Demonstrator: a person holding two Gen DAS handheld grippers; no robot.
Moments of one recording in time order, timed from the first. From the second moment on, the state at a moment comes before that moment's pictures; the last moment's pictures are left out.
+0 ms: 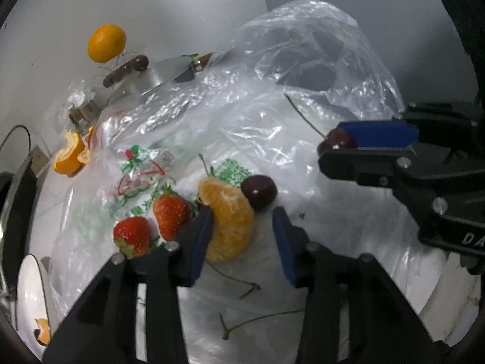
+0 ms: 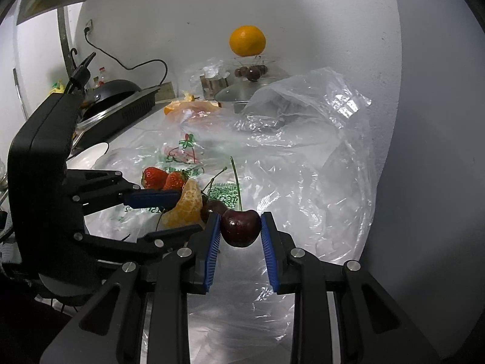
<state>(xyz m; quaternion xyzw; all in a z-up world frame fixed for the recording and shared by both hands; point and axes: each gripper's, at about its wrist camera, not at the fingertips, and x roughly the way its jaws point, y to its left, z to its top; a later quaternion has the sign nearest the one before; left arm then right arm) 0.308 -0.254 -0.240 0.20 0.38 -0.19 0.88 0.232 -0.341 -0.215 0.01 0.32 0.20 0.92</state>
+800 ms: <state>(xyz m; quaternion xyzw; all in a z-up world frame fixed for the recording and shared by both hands) 0.295 -0.232 -0.220 0.16 0.36 -0.20 0.89 0.226 -0.332 -0.206 0.00 0.31 0.20 0.93</state>
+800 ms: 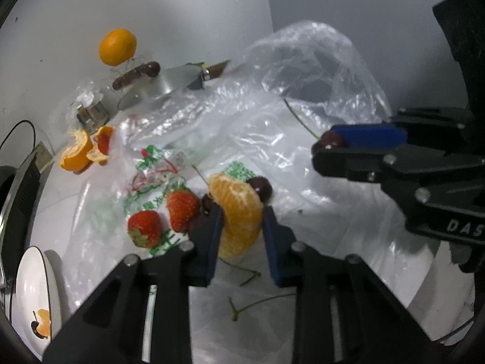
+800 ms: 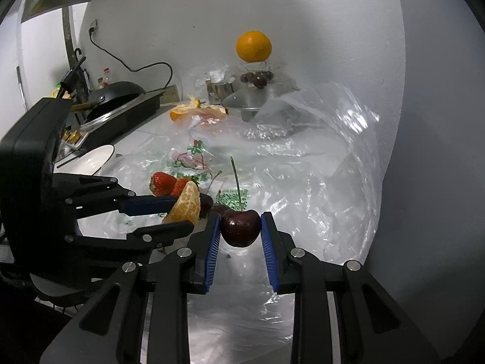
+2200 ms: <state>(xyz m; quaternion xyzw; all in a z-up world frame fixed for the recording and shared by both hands) 0.233 -0.066 -0.161 0.06 0.30 -0.16 0.94 0.202 -0.179 -0.154 -0.09 0.28 0.25 0.92</state>
